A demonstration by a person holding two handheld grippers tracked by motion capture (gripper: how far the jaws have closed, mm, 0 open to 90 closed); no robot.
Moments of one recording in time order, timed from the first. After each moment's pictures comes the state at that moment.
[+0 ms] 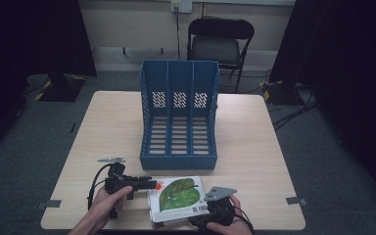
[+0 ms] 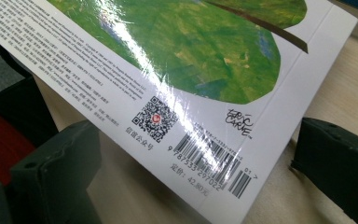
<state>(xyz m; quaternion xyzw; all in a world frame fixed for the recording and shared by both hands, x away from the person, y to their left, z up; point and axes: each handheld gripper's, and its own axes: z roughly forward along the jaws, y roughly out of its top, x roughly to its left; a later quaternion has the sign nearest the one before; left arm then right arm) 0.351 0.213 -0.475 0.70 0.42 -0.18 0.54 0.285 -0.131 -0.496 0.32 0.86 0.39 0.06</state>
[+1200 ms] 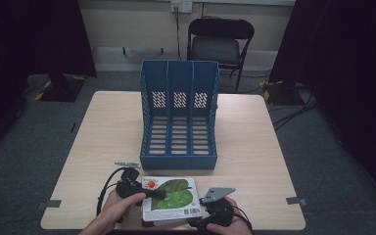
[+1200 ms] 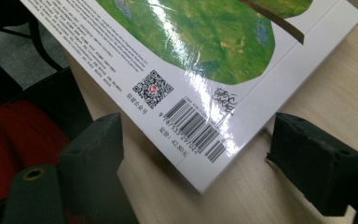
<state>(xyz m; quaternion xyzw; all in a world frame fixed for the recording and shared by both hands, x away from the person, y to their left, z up) 0.347 0.182 -0.483 0.75 0.40 -0.21 0.48 0.283 -0.128 -0.491 0.29 0.87 0.39 0.02</state>
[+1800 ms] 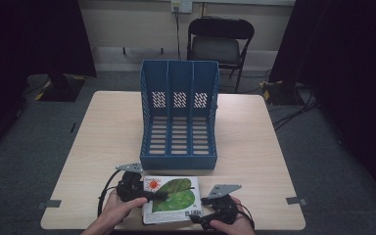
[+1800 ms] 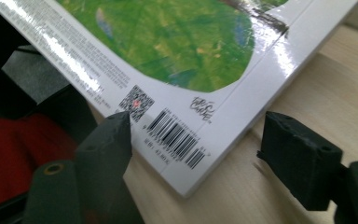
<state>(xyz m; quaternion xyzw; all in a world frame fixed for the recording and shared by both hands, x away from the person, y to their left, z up) 0.335 0.173 -0.464 0.80 0.32 -0.13 0.50 0.288 -0.139 -0.485 0.32 0.86 0.41 0.00</state>
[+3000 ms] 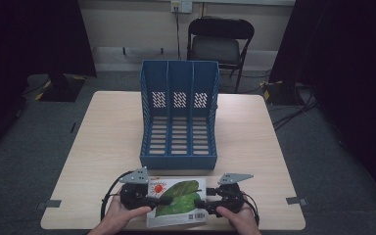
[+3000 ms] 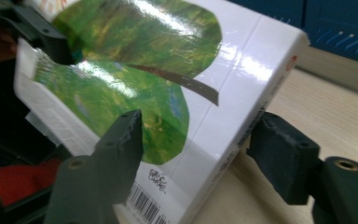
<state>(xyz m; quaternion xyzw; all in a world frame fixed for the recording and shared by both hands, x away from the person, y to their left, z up) 0.314 0.158 -0.450 0.83 0.23 -0.06 0.51 0.312 -0.158 -0.473 0.35 0.81 0.47 -0.03</state>
